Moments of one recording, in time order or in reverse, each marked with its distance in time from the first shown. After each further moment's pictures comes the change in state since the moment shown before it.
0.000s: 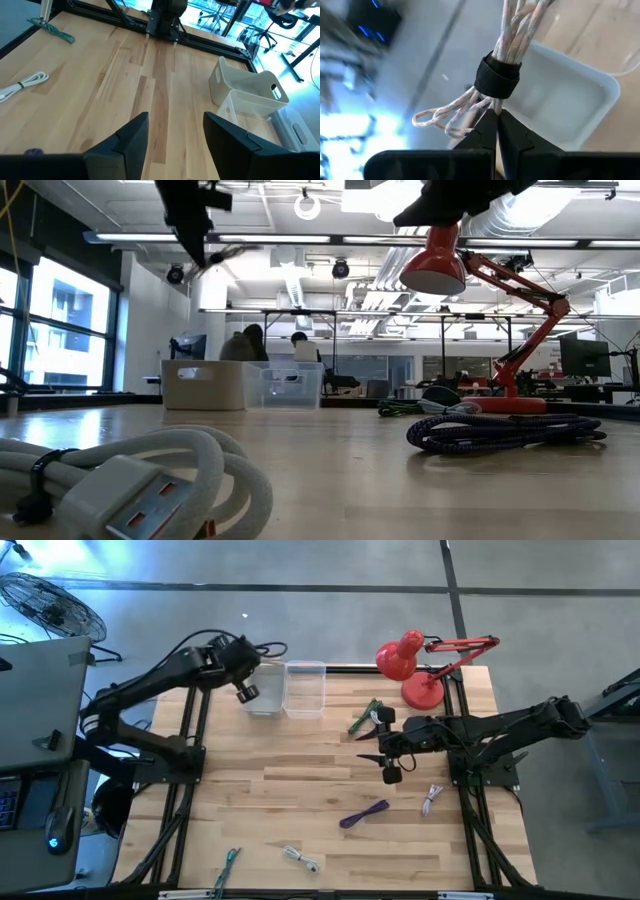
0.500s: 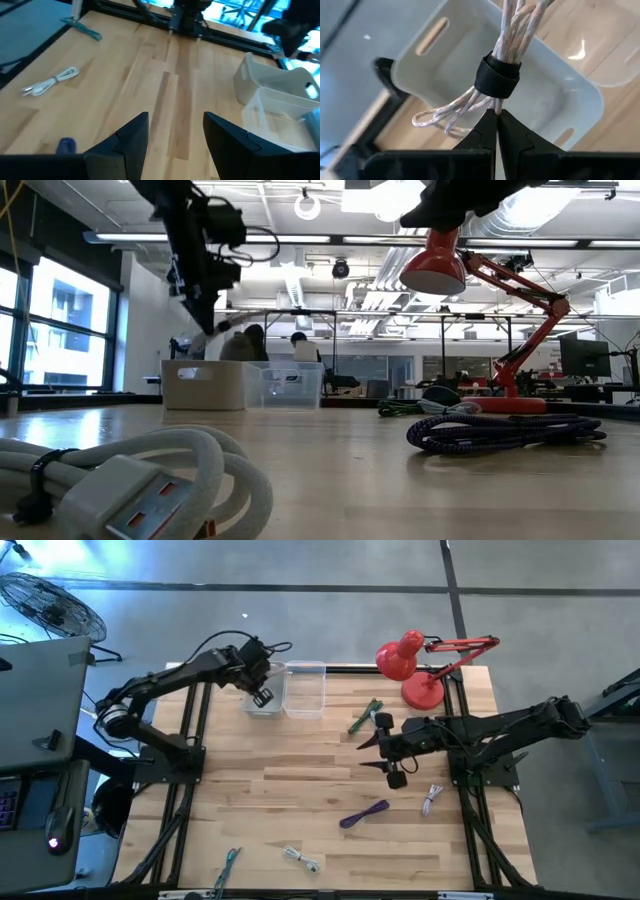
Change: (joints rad) left arm 0.190 0.154 -0.237 0.282 0.378 -0.113; right arm 0.000 0.000 0.000 -0.039 -0.121 0.027
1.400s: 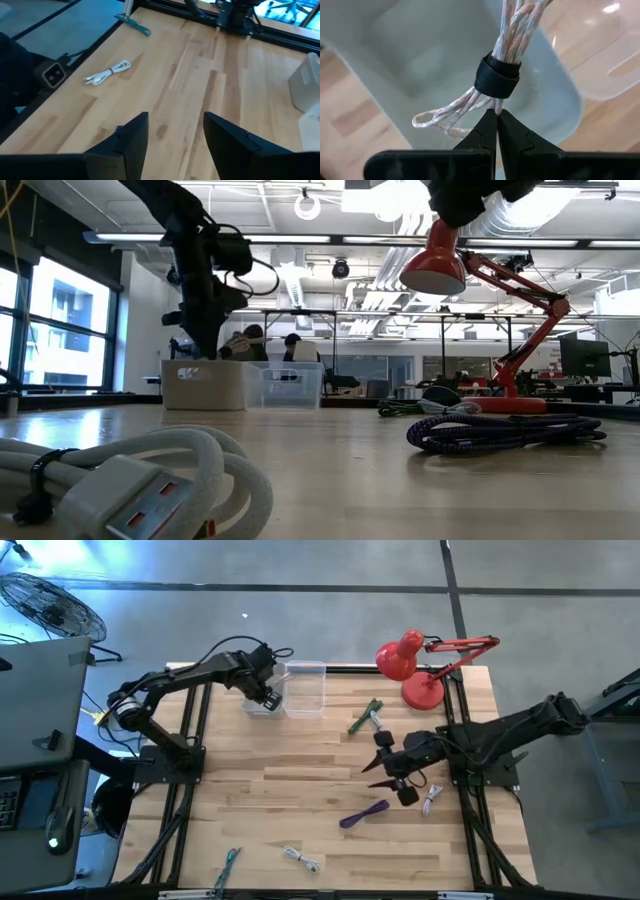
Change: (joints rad) left arm 0.010 0.105 -0.026 0.013 0.161 -0.307; right arm 0.123 0.000 0.000 -0.047 -0.088 0.049
